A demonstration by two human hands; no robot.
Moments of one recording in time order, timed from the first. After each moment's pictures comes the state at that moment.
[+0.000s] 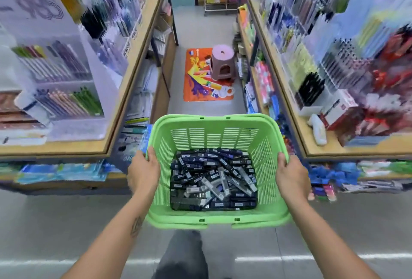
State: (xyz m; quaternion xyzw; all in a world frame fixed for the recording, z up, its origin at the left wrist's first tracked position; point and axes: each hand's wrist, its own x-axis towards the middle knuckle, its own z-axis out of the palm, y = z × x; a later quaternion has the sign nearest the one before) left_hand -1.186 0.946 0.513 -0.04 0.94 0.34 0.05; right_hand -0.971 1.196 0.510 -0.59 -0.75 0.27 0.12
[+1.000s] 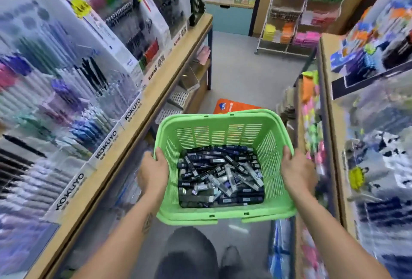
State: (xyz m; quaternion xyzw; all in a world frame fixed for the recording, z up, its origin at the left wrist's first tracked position) left_hand -1.898 1.471 0.502 -0.20 0.91 0.36 0.01; right_hand -1.790 1.780 0.506 -0.47 -0.85 0.22 0.11
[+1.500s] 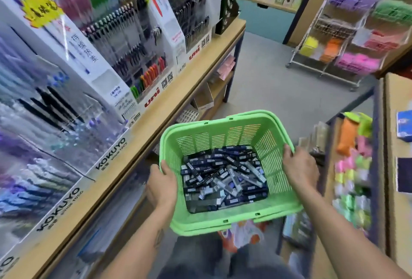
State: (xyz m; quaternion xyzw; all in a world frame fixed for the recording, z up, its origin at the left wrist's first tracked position) left_hand -2.134 1.581 0.422 -0.34 0.86 0.38 0.02; right_hand -2.130 1.908 0.445 -0.35 -0.92 0.17 0.05
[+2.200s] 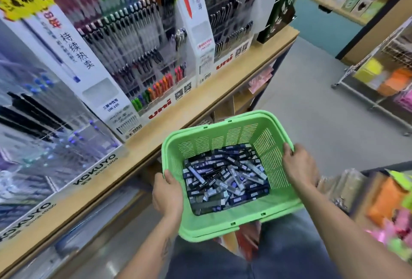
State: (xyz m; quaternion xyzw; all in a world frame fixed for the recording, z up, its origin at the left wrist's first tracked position) left_hand -2.238 1.638 0.382 -0.49 0.77 0.40 0.00; right_hand -2.350 1.938 0.403 -0.22 -0.96 0.19 0.00
